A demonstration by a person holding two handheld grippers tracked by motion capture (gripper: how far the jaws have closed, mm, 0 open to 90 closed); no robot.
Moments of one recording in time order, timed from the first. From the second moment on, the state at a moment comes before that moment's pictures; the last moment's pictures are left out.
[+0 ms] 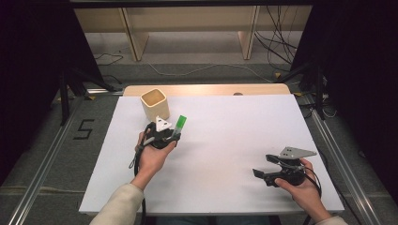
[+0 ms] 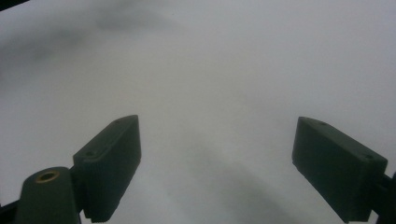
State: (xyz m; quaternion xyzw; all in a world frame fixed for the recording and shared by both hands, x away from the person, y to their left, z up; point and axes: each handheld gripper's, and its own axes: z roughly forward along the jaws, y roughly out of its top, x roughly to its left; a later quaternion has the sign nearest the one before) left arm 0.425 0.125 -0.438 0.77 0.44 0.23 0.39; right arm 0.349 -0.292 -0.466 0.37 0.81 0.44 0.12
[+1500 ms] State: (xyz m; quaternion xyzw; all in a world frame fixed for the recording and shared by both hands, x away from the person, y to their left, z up) left arm 0.435 0.144 -0.427 0.73 0.47 0.28 0.41; right arm 0.350 -0.291 -0.467 0.37 0.81 0.44 0.12
